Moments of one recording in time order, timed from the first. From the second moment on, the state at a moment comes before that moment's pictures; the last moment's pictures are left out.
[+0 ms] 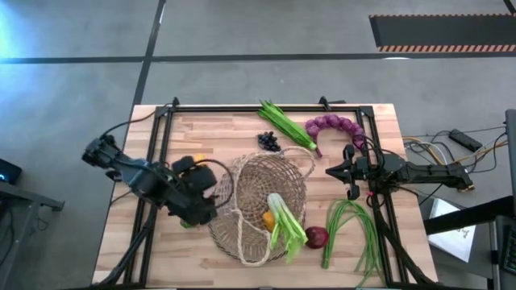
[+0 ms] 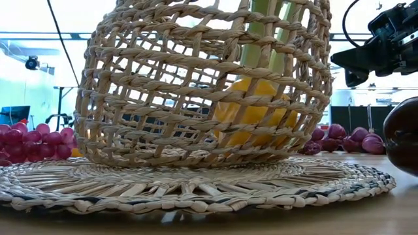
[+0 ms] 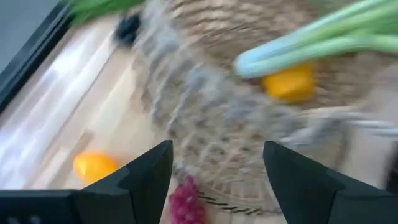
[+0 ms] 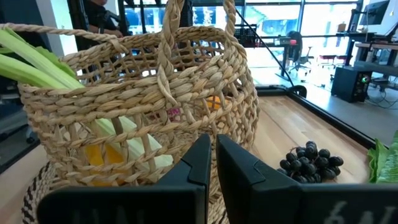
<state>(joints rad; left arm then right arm) -0.52 1.49 1.74 -1.46 -0.53 -0.97 0.00 0.05 0.01 0.02 0.00 0.02</state>
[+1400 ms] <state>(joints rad) 0.06 1.27 0.64 -0.81 -0.41 -1.05 0.00 0.05 0.01 0.02 0.00 0.02</state>
